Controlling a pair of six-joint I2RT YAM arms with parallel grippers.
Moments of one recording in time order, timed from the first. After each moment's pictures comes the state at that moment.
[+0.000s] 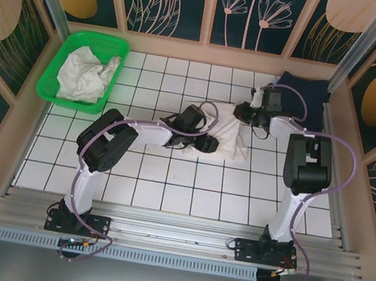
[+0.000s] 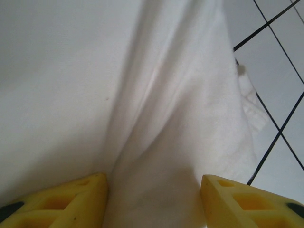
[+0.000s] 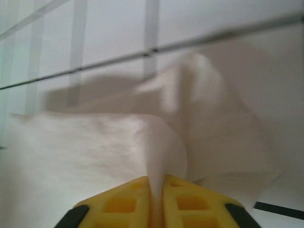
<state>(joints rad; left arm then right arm) -0.72 2.09 1.29 0.03 0.36 -0.37 0.12 2.04 1.28 -0.13 -0.43 0.35</state>
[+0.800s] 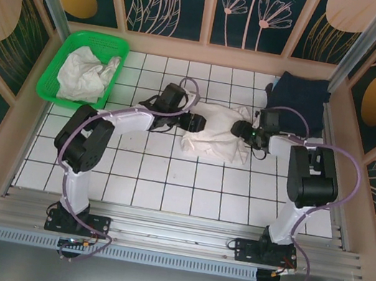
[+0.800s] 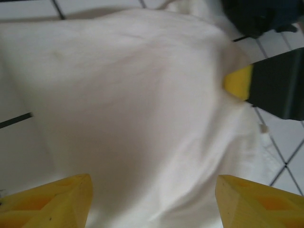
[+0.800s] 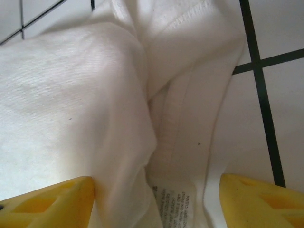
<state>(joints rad) -0.54 1.97 1.27 -0.07 0.36 -0.36 0.19 1.84 0.98 -0.01 -0.25 0.49</state>
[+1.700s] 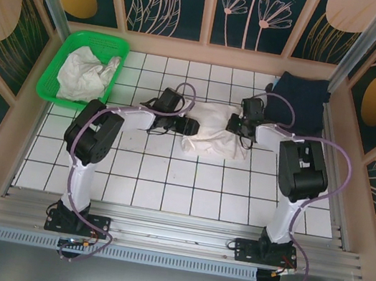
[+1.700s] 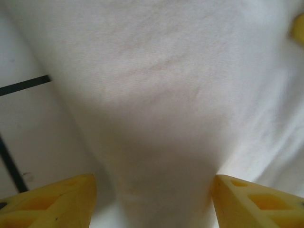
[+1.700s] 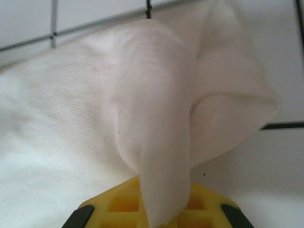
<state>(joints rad) -0.50 2.04 1.27 -0.08 0.39 -0.34 0.32 1.84 1.15 -0.14 -0.06 0.40</state>
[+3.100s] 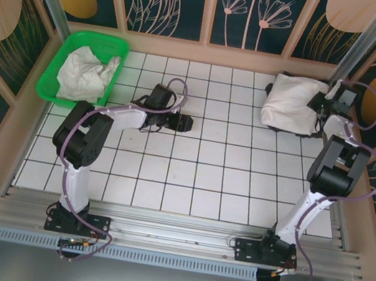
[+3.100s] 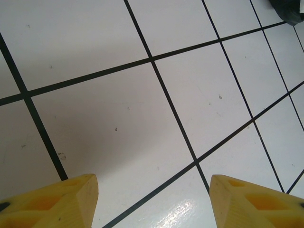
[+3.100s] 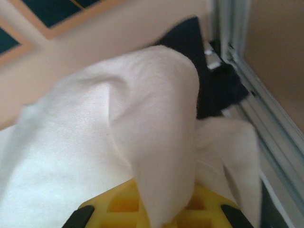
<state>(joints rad) -0.46 1.96 1.22 -0.08 0.41 -0.33 -0.30 2.02 1.53 -0.06 -0.25 0.19</state>
